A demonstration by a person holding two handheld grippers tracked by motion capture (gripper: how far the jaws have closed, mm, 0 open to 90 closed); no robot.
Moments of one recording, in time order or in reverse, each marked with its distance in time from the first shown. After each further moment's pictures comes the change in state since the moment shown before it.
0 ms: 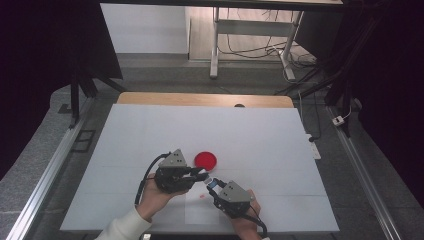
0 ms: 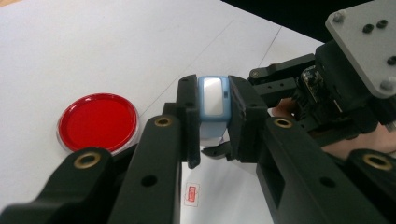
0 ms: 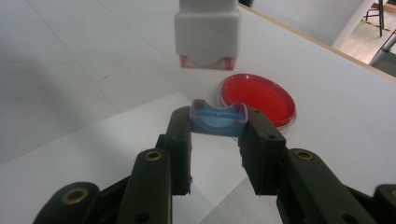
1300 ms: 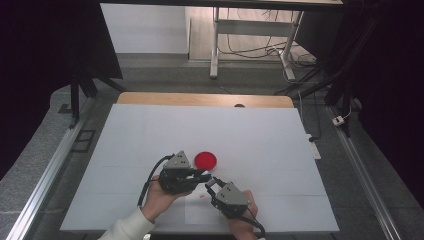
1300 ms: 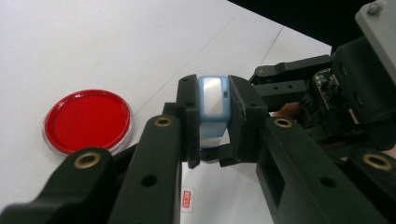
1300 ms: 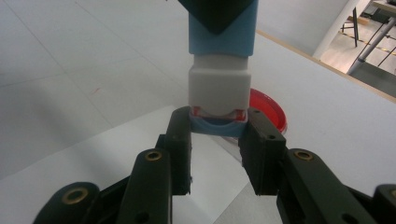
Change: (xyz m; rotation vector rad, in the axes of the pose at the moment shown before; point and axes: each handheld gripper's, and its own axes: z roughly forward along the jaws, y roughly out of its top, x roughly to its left) left arm -0.001 -0.004 0.011 -0.002 0.001 -0.027; right arm 0.008 0.003 0.001 -0.038 -0.055 -0.005
